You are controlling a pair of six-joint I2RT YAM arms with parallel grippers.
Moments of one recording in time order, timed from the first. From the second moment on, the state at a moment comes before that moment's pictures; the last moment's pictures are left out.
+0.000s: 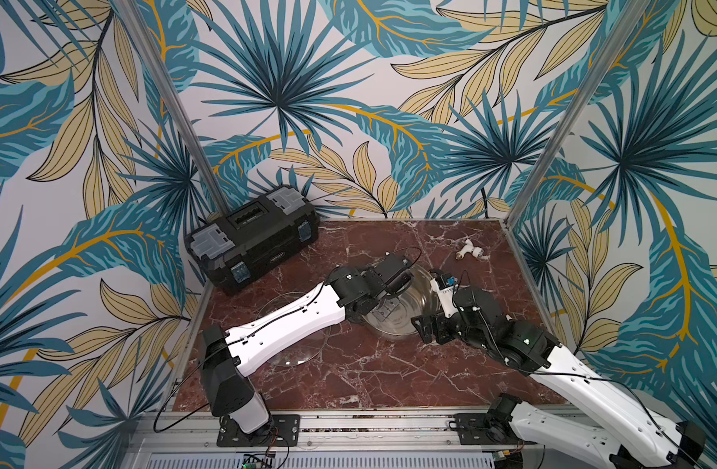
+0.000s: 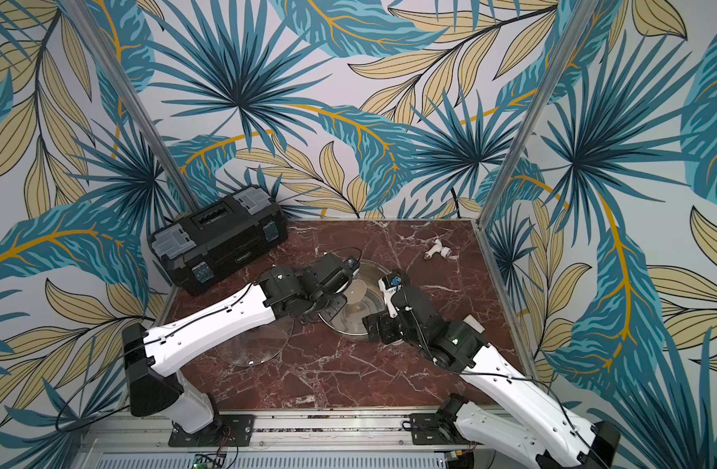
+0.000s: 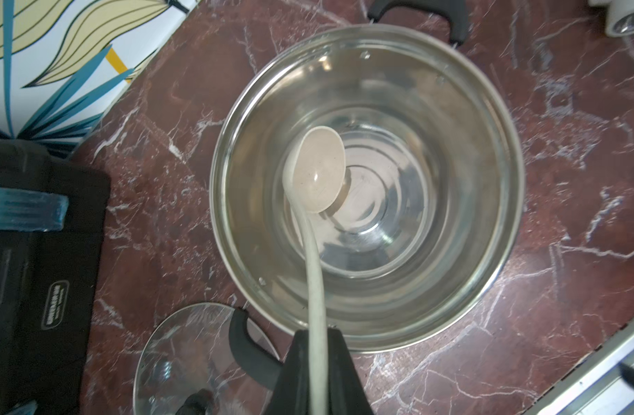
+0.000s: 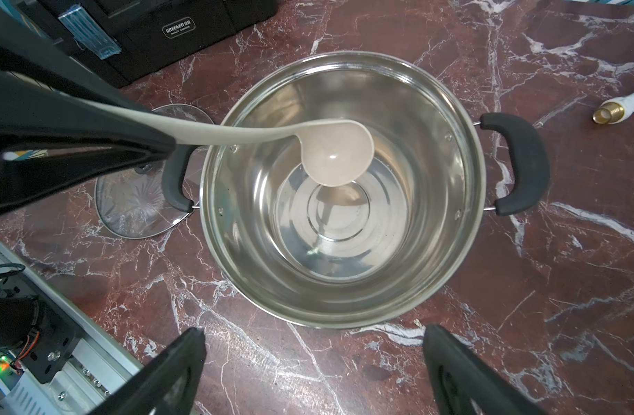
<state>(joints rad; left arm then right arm) -0.98 1.63 1.62 -0.99 -0.28 -0.14 0.73 0.89 0.91 -0.73 0.13 0.34</state>
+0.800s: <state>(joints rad) -0.98 1.52 1.64 -1.14 -0.15 -0.17 0.73 0.84 0.89 -0.74 0.18 0.34</state>
